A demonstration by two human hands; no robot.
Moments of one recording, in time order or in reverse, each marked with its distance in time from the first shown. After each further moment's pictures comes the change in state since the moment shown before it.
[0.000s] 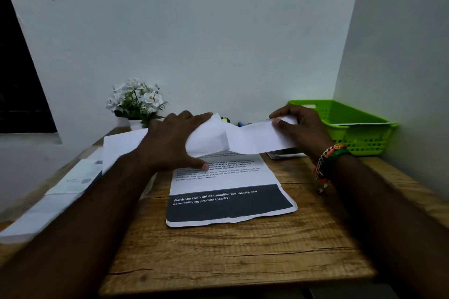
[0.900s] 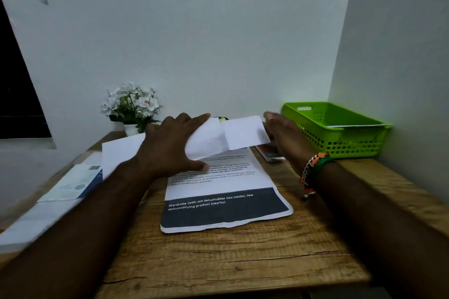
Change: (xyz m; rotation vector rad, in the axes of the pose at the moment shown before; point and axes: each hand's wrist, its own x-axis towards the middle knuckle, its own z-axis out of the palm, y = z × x) left_hand 0.002 0.008 0.003 -0.004 0.042 -0.022; right_hand -0.016 -0.023 0.028 0.285 -0.058 0.385
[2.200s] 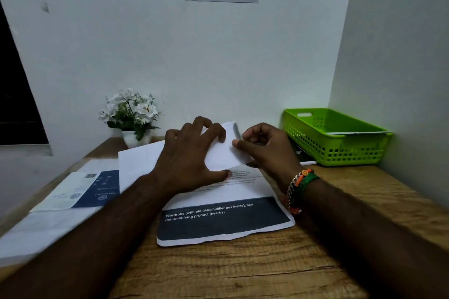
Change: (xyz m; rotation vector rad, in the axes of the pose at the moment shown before) left_hand -0.005 0.046 0.004 -0.076 0.194 0.089; right_hand -0.021 0.000 0.031 0.094 -0.022 -0.133
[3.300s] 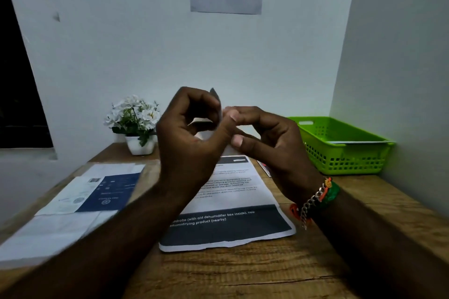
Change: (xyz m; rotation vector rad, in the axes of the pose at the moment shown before) left_hand 0.000 0.065 -0.059 -0.962 0.758 -0.047; right_hand -0.033 -0.058 0.001 0.133 -0.354 -0.532
